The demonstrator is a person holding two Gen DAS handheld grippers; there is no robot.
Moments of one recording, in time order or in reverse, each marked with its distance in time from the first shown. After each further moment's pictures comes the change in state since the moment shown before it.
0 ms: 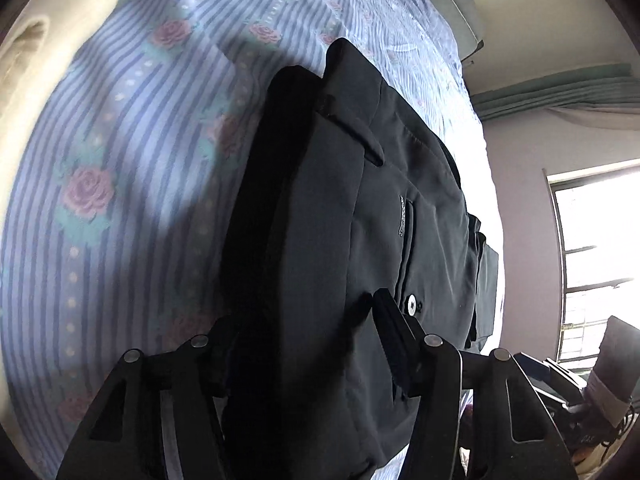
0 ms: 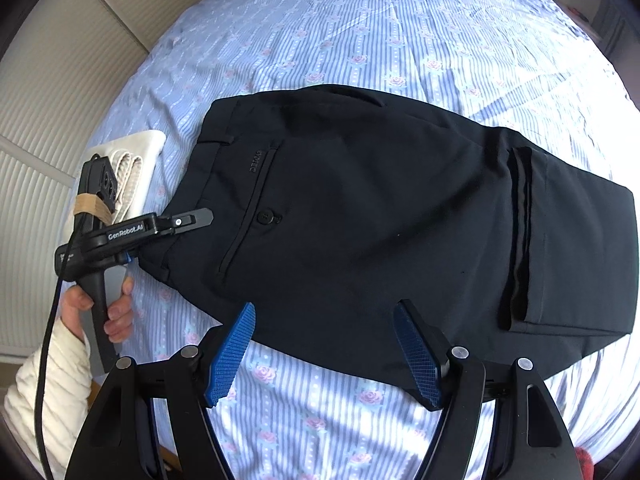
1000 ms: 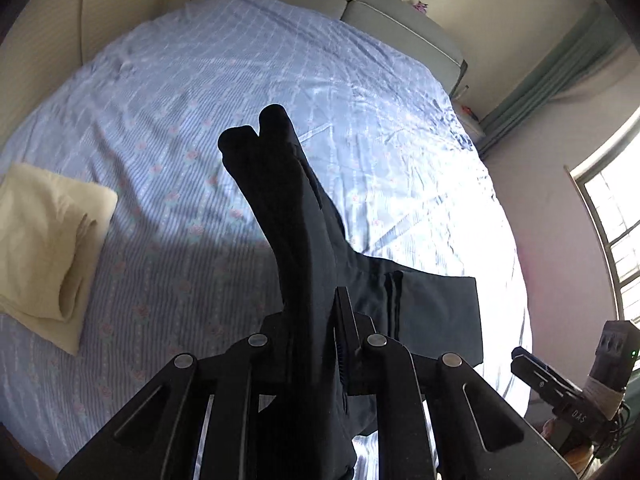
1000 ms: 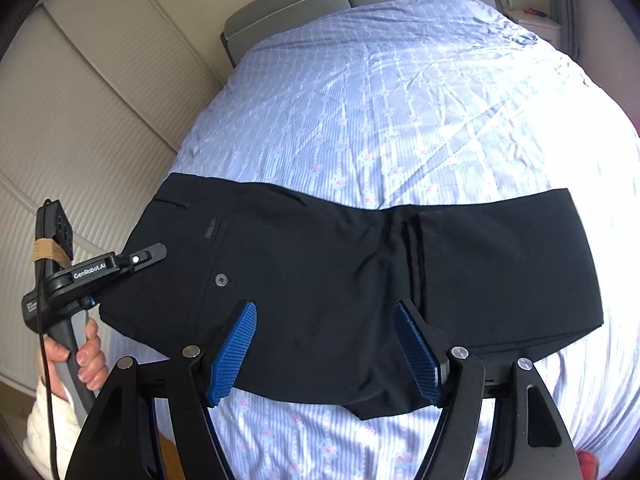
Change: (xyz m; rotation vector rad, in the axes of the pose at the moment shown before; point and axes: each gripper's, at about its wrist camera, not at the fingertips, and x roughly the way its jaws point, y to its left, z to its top) left arm -0.103 -0.262 -0.050 0.180 -0.290 0.282; right arm -0.140 -0.125 -0.027 0.133 -0.314 0.157
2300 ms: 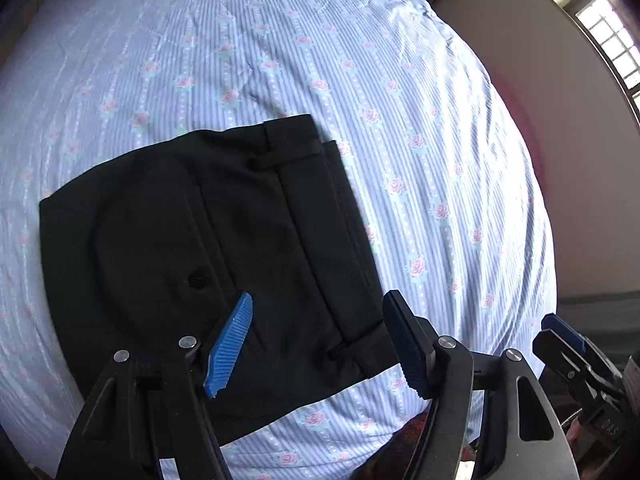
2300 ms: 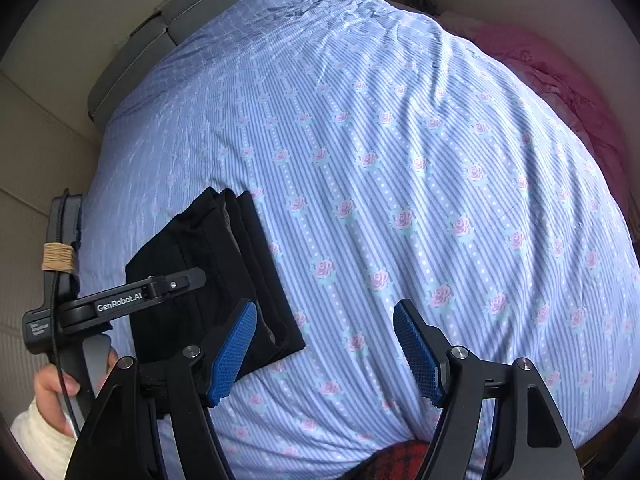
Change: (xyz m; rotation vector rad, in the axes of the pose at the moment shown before) left arm 0.272 -0.361 -0.093 0.309 0.399 0.082; right arm -0.082 -0.380 -0.007 0.335 0.025 -0.186
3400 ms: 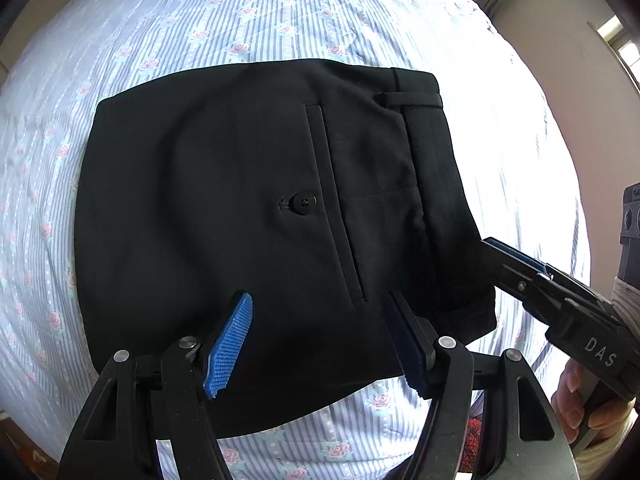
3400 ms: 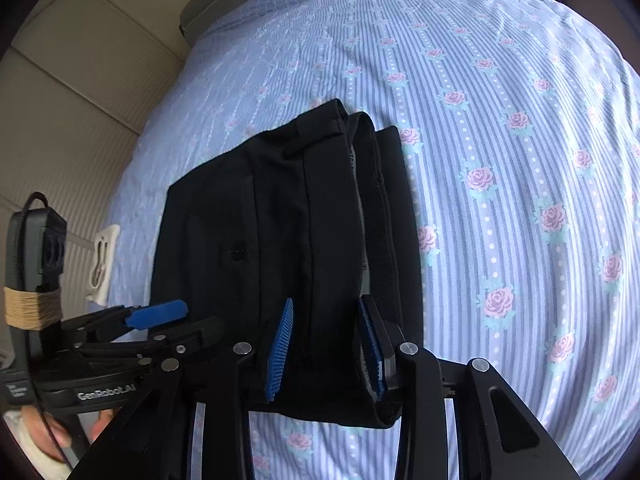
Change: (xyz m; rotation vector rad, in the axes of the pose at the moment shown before) left arm 0.024 0.053 -0.052 -0.153 -0.017 0.079; right arm 0.124 0.087 -0.001 -0.297 0.144 0.276
